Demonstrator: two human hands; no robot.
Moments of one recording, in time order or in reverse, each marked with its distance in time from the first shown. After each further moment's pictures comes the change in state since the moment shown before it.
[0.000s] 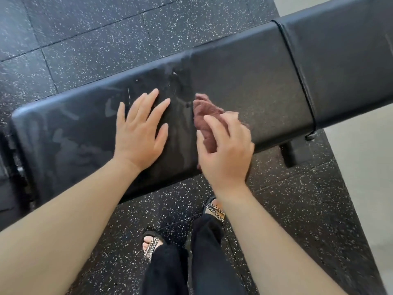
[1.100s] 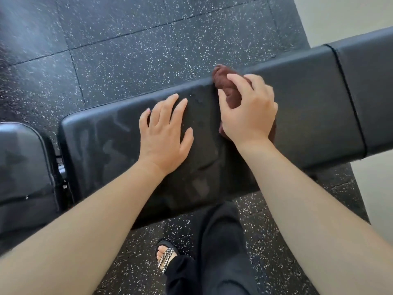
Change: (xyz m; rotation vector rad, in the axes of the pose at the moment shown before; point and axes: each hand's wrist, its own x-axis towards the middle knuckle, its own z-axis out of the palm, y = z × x) left_hand 0.011 -0.055 -0.014 -0.020 0.046 -0.095; right_hand 0.098 -0.065 0.056 -0.025 0.028 -0.040
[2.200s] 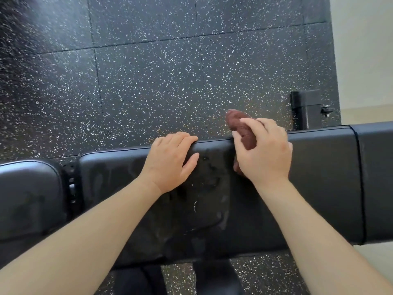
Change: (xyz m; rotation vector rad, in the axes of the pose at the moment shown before) left_hand 0.075 -0.031 -0.019 -0.102 -0.248 -0.008; right_hand 0.080 -0.006 0.007 -0.075 -0.308 -0.105
